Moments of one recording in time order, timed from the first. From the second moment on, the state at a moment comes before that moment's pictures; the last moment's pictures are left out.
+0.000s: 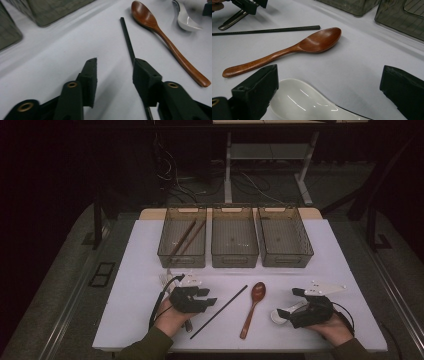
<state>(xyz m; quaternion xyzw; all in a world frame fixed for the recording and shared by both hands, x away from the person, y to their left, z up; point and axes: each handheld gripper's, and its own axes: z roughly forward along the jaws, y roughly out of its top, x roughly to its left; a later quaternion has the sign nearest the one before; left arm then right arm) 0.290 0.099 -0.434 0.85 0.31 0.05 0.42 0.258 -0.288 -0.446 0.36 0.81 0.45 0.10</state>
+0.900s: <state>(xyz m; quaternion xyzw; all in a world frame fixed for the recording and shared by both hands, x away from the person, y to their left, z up) 0.283 0.067 -0.447 0.87 0.29 0.02 0.40 0.258 -0.289 -0.445 0.36 0.81 0.45 0.11</state>
